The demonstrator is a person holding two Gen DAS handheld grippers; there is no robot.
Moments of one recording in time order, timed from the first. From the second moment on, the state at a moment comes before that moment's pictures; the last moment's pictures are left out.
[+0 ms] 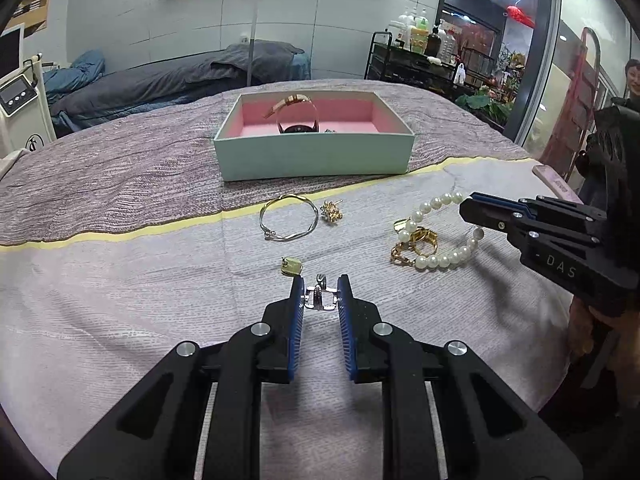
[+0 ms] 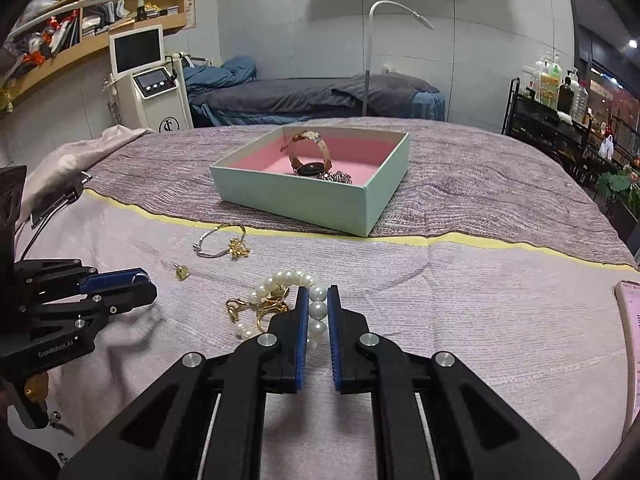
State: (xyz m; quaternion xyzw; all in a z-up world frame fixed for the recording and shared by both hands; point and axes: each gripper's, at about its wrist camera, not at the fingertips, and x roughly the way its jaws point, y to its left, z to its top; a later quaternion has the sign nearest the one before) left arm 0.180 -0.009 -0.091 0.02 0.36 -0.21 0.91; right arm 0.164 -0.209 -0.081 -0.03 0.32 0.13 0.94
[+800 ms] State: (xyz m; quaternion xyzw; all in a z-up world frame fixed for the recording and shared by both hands) left arm 0.262 -0.018 -0.037 0.03 0.33 -0.22 0.92; right arm 0.239 -0.202 -0.011 0.03 0.28 0.17 0.94
